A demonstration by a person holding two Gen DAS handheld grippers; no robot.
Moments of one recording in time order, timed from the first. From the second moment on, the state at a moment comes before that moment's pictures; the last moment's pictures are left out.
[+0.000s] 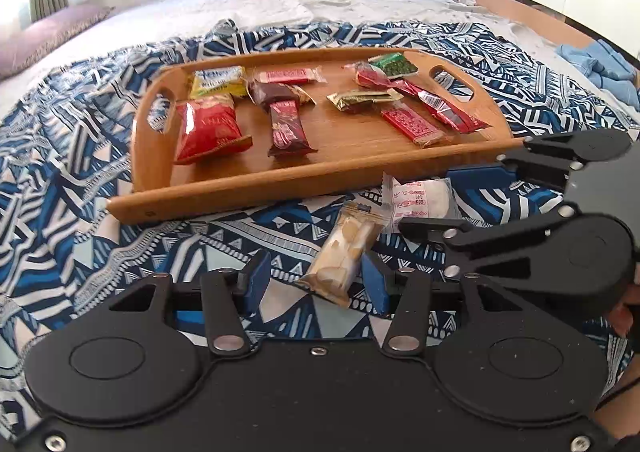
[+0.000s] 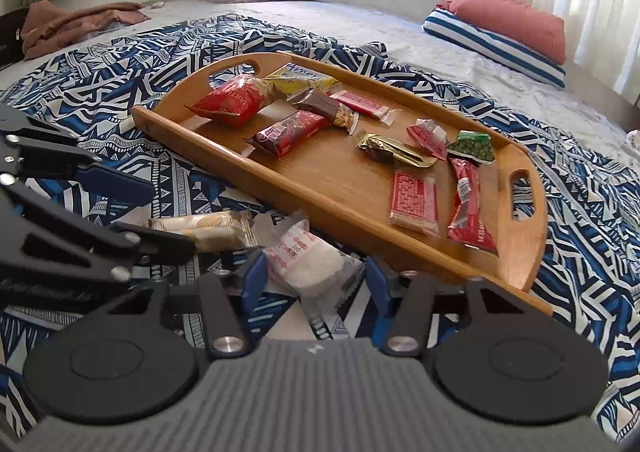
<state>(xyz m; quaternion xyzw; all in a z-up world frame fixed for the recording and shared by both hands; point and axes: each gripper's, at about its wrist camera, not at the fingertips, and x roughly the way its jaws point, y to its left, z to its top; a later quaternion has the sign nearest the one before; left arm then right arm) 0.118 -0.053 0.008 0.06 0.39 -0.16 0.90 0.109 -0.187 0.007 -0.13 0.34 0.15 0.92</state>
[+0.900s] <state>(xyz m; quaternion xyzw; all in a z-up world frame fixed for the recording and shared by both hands) 0.125 -0.064 0.003 0.05 0.39 -0.18 0.90 0.074 -0.193 0.016 -0.13 0.33 0.14 0.93</state>
